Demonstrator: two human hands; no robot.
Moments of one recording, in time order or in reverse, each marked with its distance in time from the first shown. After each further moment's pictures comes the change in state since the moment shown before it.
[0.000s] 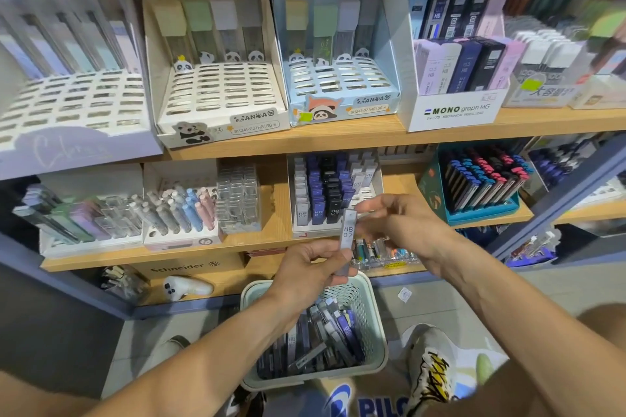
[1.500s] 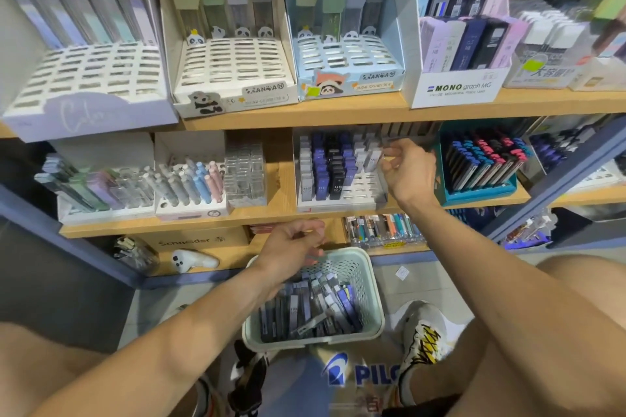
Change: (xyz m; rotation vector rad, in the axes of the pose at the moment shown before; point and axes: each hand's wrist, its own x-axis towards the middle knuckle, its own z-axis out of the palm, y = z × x) left_hand -0.006 -0.009 -0.034 0.157 0.069 -0.065; right_hand 0.074 0.018 -0.012 -0.587 0.645 -0.382
